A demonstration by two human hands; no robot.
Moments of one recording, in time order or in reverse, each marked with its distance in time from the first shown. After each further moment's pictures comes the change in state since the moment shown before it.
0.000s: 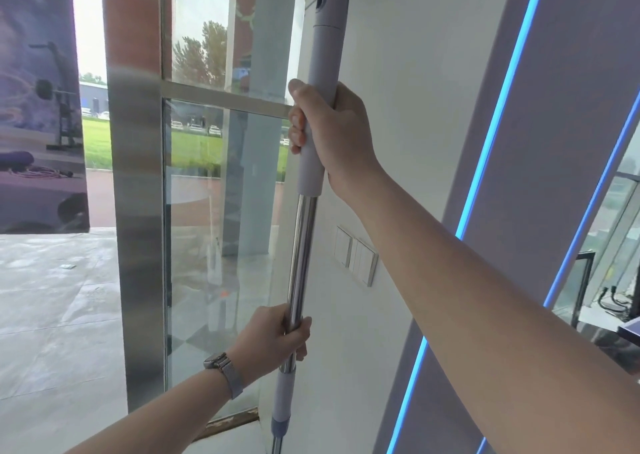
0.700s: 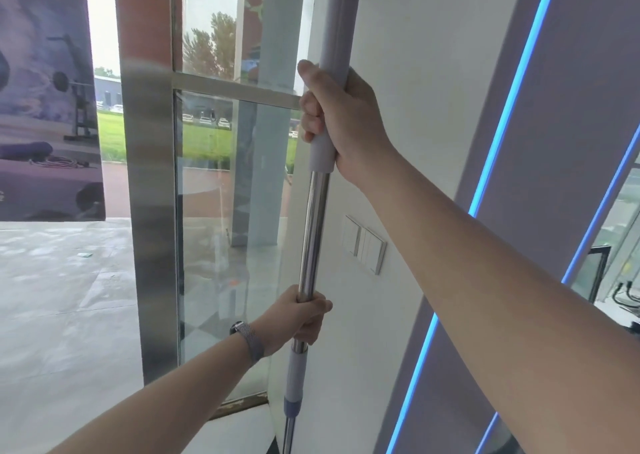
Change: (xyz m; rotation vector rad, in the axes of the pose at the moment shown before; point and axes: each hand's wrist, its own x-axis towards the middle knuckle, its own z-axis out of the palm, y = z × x) left_hand 0.012 0.010 0.005 -0.661 -0.324 -0.104; right_hand -0.002 -0.003 -0.003 0.121 -0.070 0.105
